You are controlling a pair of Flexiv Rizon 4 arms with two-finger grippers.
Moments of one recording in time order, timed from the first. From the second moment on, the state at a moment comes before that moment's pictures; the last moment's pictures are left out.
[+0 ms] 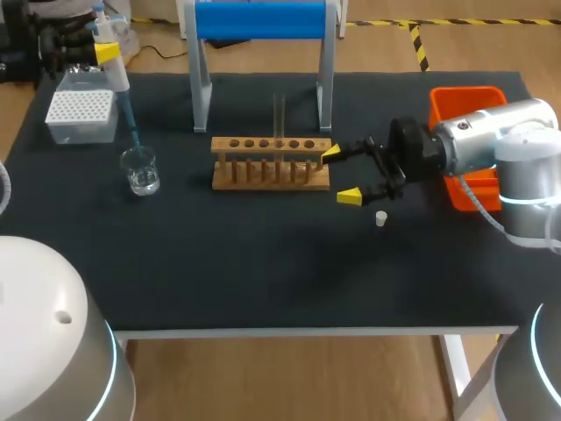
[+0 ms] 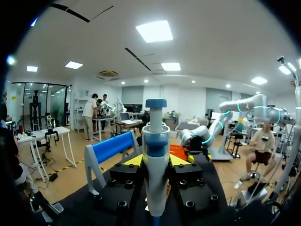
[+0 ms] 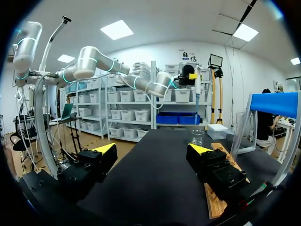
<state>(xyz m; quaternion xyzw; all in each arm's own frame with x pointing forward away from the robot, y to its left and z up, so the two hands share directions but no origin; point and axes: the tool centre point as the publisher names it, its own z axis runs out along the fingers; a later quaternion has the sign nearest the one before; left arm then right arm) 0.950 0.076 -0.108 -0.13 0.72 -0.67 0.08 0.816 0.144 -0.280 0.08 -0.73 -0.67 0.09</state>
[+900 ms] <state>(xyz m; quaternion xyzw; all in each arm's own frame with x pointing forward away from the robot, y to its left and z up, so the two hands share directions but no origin) 0.950 0.076 -0.108 -0.13 0.72 -0.67 0.08 0.792 0.273 -0.278 -0.02 -0.81 -0.59 -0.01</state>
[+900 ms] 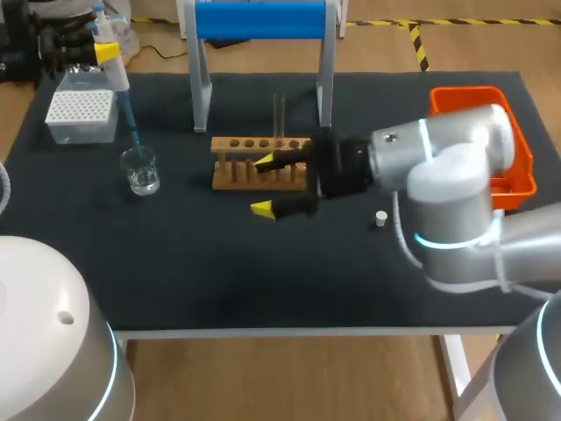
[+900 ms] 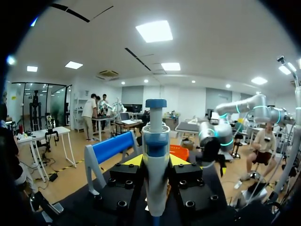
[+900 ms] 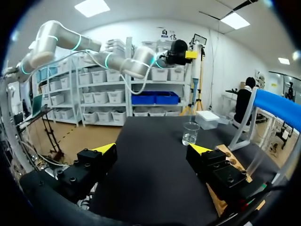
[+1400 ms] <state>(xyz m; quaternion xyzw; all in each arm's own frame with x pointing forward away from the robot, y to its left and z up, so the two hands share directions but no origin) 0.950 0.076 -0.108 -0.13 0.72 -0.67 0.08 0.812 0.313 -0.298 -0.07 -0.82 -0.57 -0.06</state>
